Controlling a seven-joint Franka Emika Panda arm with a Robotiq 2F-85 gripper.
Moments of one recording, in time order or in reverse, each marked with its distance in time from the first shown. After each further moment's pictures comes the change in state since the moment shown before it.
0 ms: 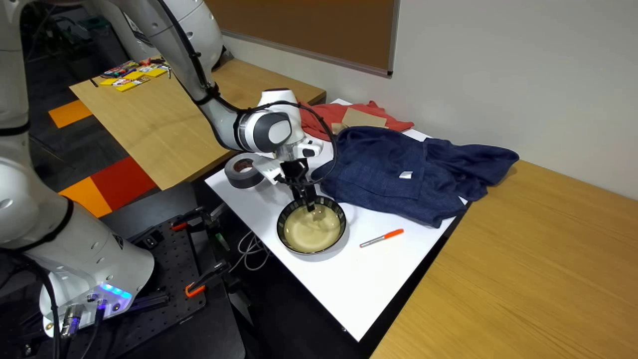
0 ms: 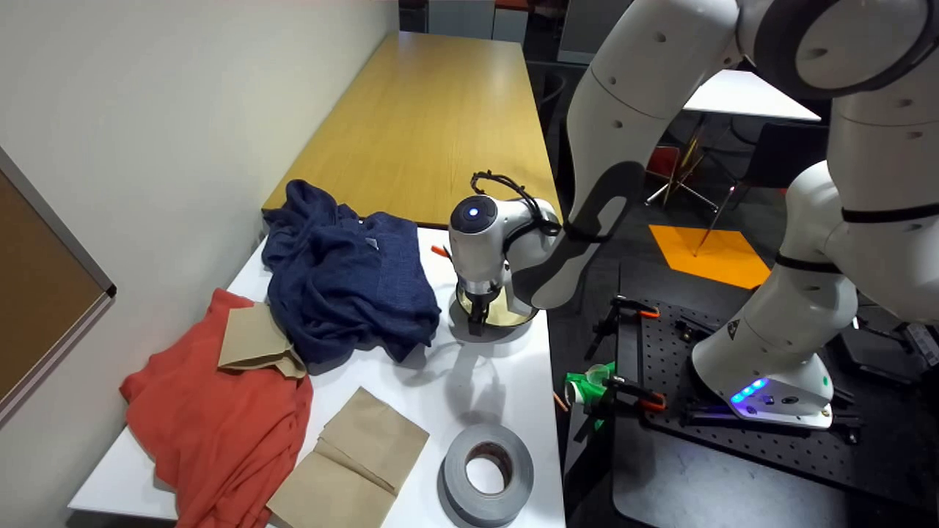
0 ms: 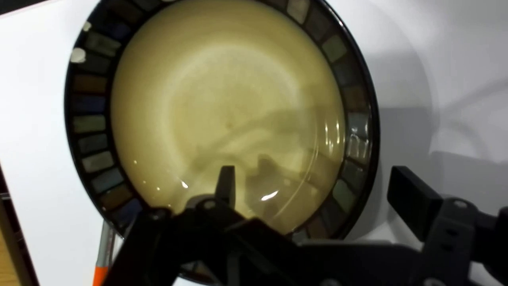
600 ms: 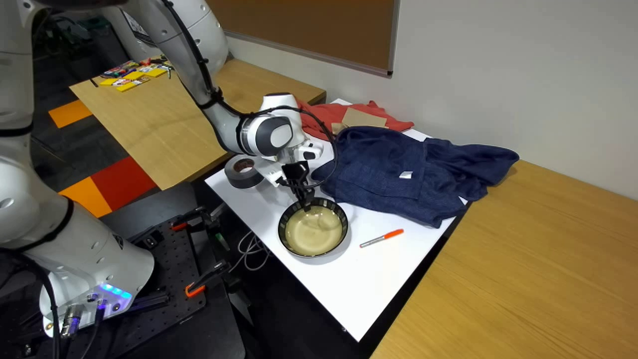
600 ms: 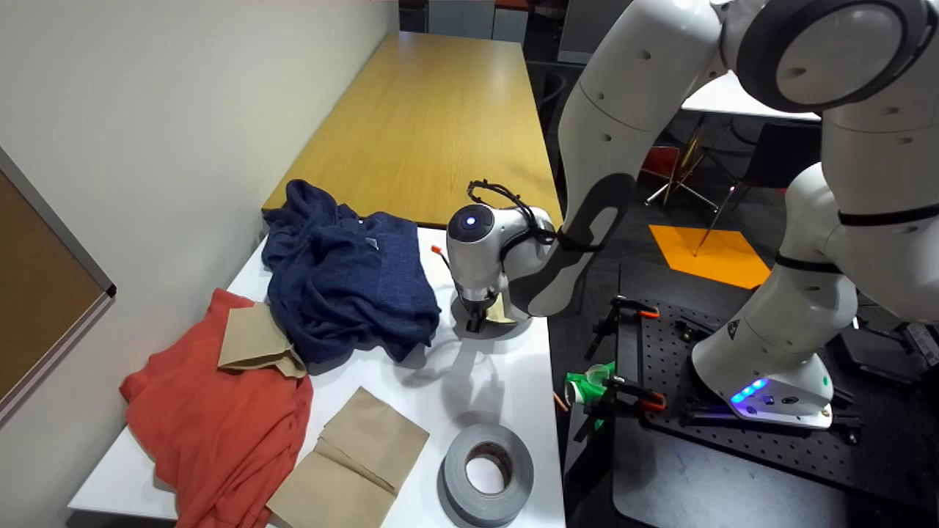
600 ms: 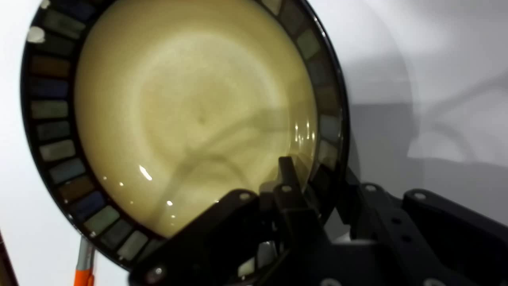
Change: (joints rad) arm 0.009 0.045 0.000 0.023 0.012 0.029 -0.001
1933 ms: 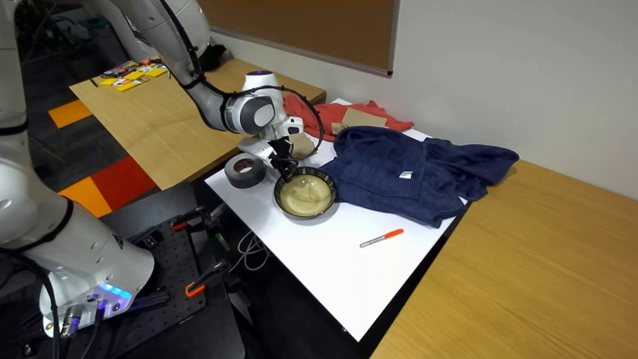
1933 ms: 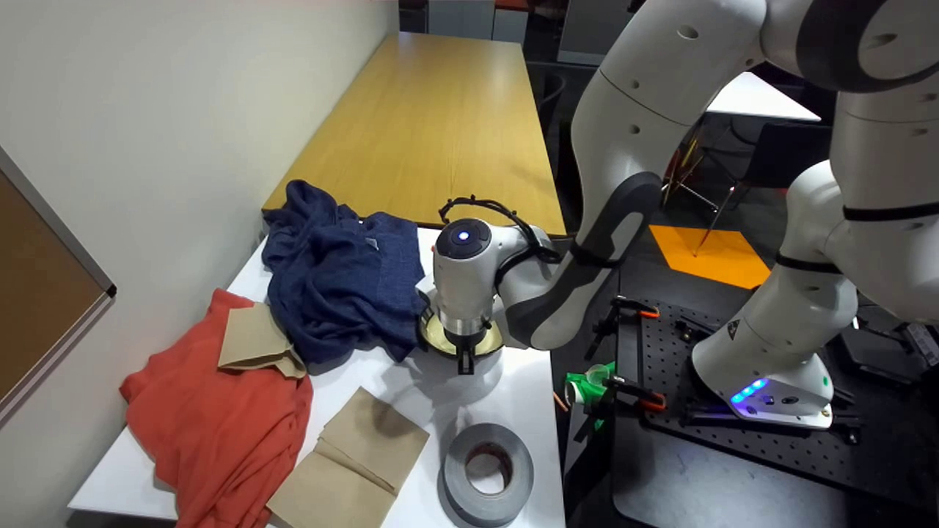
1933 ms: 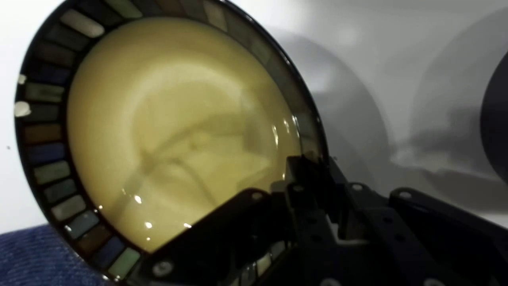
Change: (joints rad) arm -0.021 -0.071 0.210 -0.005 0.113 -0.017 -0.222
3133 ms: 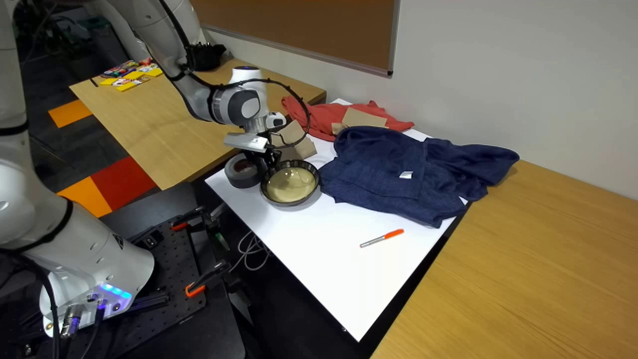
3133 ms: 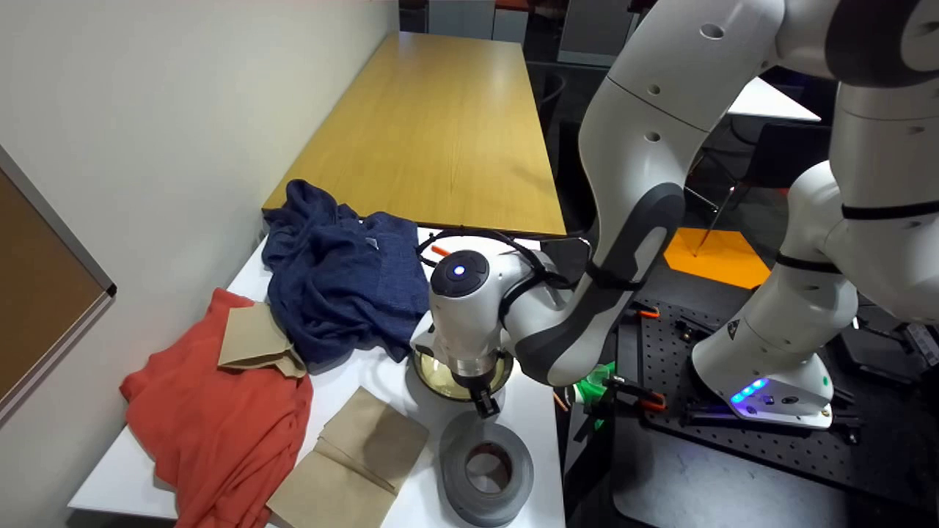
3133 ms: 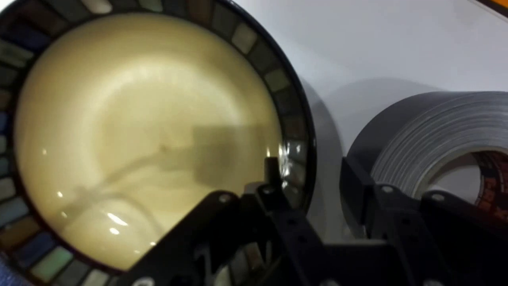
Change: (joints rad) arm -0.025 -0.001 0.159 0.002 0.039 -0.096 -0.274
